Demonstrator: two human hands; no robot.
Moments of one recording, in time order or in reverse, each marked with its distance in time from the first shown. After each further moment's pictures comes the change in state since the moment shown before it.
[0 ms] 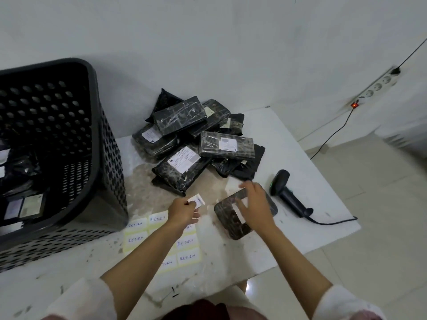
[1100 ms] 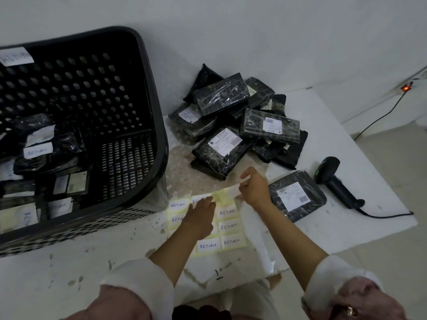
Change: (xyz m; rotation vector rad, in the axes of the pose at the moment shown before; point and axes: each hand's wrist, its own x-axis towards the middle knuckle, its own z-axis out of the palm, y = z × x) left_hand 0.021 -0.068 -0.078 1.405 -0.363 0.382; right_hand 0.029 -0.088 0.090 0.195 -0.118 0.343
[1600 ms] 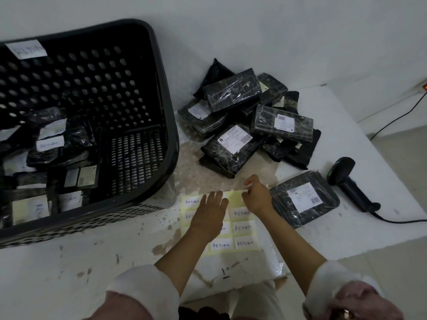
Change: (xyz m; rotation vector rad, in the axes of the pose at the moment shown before) left_hand -0.002 0.007 0.008 0.087 0.195 0.034; right_hand -0.001 0.019 0.028 -0.134 -0.114 -0.049
